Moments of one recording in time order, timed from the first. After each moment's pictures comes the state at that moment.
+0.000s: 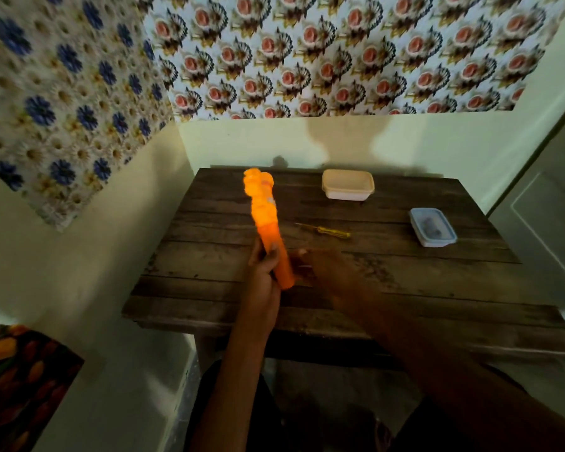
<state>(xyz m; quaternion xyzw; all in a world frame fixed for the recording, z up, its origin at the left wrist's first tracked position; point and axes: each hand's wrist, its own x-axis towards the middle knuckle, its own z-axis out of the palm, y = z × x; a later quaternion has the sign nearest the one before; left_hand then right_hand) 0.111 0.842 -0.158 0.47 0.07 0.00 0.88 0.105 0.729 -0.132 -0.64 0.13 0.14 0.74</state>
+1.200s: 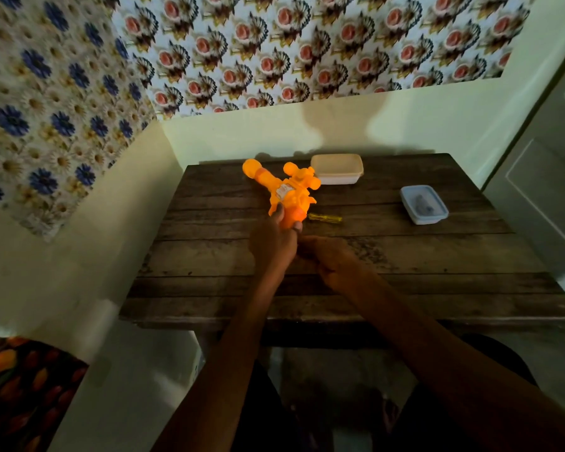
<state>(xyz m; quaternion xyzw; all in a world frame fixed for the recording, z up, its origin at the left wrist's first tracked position) 0.146 0.811 -0.137 0.90 0.04 0.00 0.43 0.110 0.713 -0.134 -0.54 0.21 0.15 0.80</state>
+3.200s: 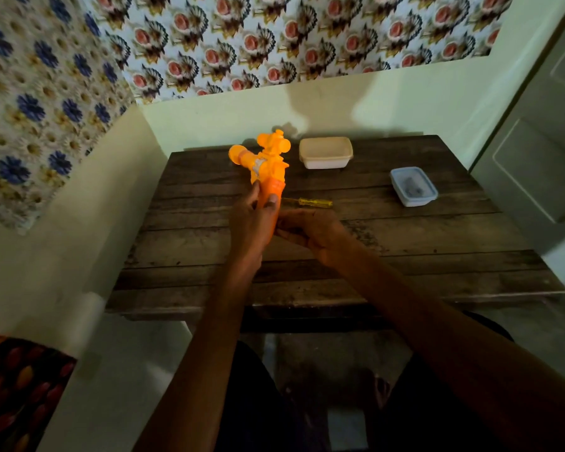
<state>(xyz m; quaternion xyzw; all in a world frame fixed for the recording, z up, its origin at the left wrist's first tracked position) 0.136 0.823 -0.115 0.81 0.04 0.06 0.58 0.122 0.710 -0.135 -0.54 0.13 0.11 0.82</state>
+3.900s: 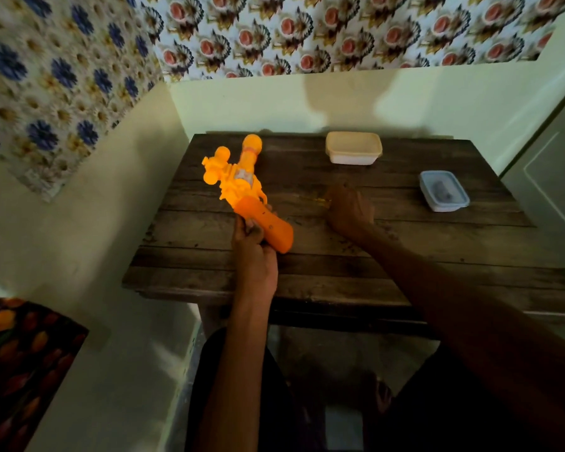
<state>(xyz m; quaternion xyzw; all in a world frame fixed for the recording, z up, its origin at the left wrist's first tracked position) 0.111 0.852 -0.167 0.42 0.12 0.08 0.90 0.177 0.687 -0.163 -0.98 0.05 -0.04 0.20</state>
